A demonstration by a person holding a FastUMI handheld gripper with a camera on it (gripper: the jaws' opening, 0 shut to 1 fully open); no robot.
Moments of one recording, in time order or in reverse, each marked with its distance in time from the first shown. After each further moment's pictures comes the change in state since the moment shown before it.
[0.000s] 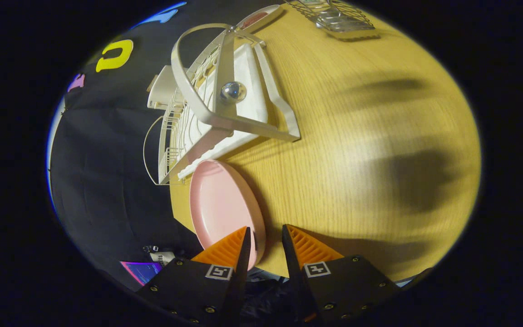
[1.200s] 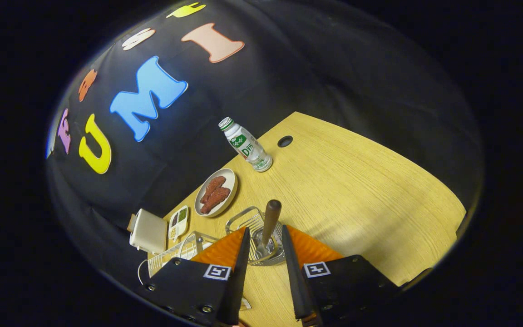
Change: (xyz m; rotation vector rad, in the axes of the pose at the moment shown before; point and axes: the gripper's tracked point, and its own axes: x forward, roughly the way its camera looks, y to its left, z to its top) arm -0.191 -0.066 0.267 0.166 -0.899 -0.231
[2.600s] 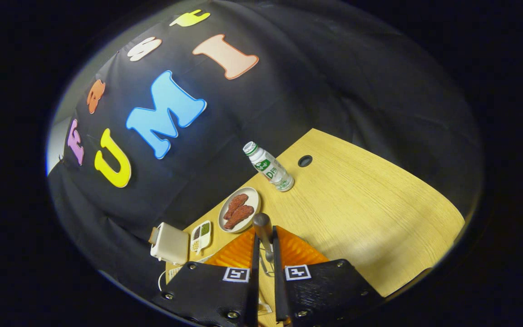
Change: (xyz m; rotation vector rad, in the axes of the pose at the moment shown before) arm -0.036 0.052 0.044 -0.027 -0.062 0.140
